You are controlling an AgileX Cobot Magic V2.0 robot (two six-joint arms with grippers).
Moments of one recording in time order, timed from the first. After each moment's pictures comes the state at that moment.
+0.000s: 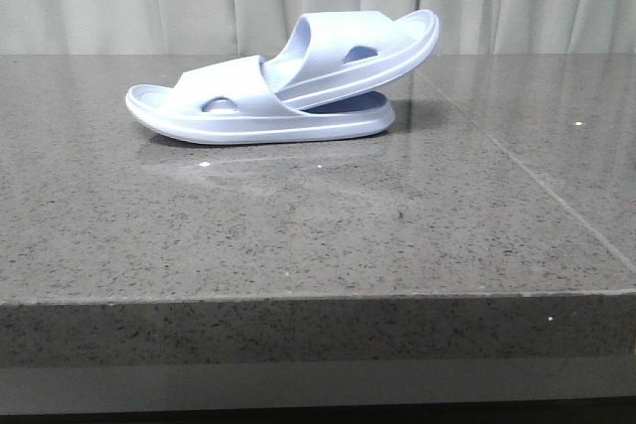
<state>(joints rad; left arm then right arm) 0.03 0.00 0.00 -0.03 0.12 0.05 0.17 0.25 -0.34 0.53 0.15 -0.58</state>
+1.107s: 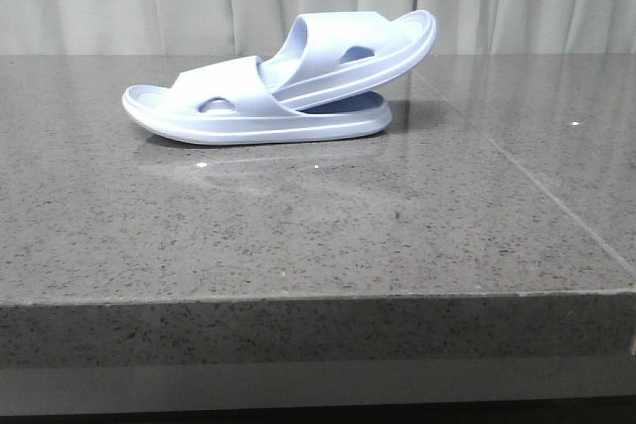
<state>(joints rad) 0.03 0.00 0.00 -0.03 0.11 0.05 0.03 0.07 -0.06 0.09 0.13 0.01</state>
